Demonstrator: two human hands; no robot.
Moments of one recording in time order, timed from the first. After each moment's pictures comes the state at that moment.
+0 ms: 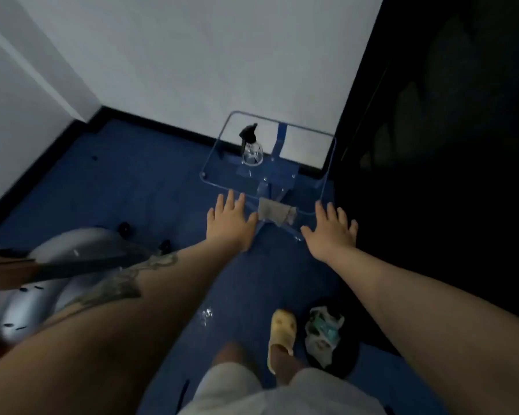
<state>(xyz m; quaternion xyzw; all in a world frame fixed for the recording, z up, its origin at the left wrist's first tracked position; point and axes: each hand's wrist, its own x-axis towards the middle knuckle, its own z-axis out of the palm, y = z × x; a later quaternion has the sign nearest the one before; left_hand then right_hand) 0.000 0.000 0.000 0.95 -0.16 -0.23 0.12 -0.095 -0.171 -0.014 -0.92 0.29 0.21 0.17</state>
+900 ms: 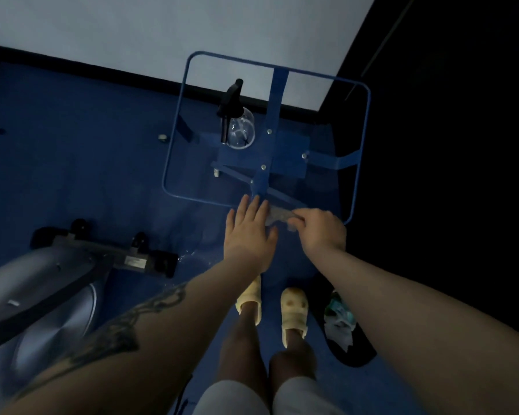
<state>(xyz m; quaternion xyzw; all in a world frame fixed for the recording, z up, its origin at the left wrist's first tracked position) 0.102 -0.039 -0.149 0.91 -0.27 -0.31 0.11 0.039 -0.166 -0.147 -0.89 0.37 0.16 0.23</state>
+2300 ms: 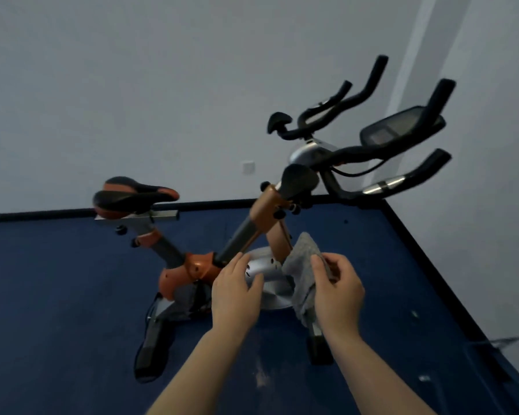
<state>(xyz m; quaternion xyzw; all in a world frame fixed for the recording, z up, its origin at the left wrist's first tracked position) -0.155 0.387 0.148 0.84 0.37 0.19 0.35 -0.063 0.264 0.157 -0.76 -0.15 0.00 0.64</state>
